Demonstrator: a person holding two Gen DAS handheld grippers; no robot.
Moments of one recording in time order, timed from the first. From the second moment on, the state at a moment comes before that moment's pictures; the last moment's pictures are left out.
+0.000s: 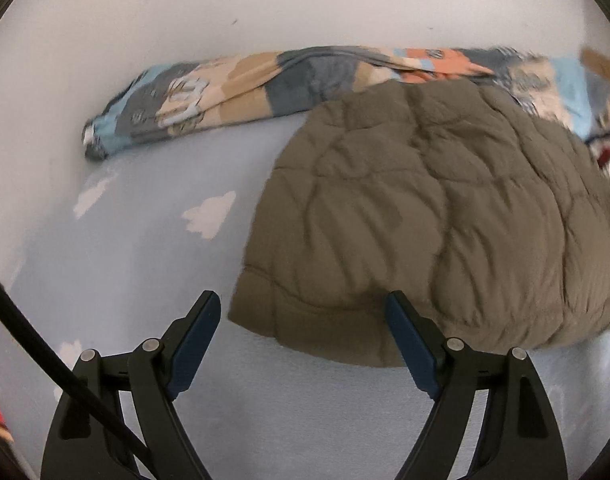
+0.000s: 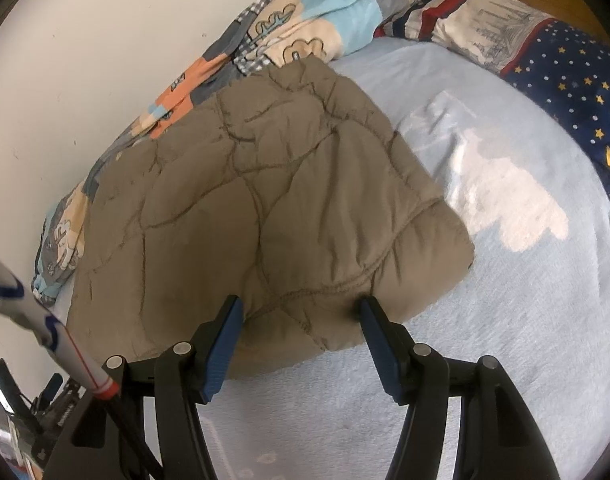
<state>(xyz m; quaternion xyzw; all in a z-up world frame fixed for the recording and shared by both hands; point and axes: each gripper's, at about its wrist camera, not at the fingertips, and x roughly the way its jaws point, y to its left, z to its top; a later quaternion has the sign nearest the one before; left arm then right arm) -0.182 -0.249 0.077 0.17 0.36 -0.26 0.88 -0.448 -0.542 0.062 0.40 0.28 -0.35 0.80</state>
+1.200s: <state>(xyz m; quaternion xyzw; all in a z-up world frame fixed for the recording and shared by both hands) -0.100 -0.167 0.033 -0.21 0.59 -0.30 0.71 -0.519 -0.571 0.036 0.61 0.16 -0.35 0.70</state>
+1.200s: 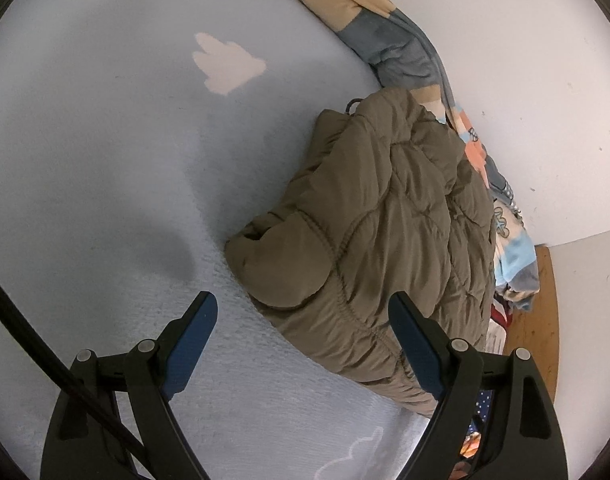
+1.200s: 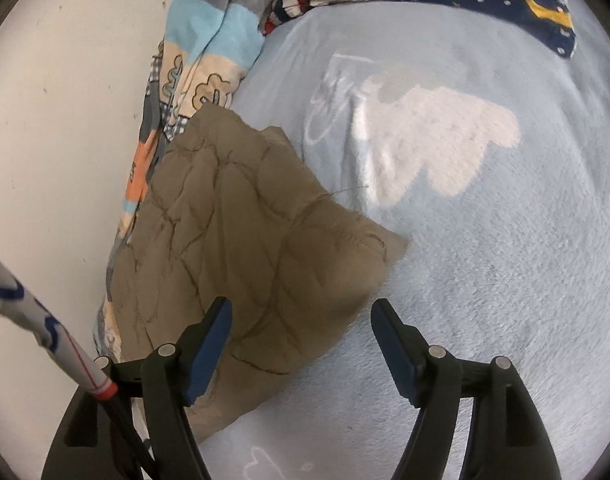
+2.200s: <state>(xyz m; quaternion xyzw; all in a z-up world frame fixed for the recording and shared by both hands) -0.089 -0.190 0.022 -0.22 0.58 -0.30 0.72 -0.523 -0.589 0.000 0.67 0.08 -0.33 0.66</state>
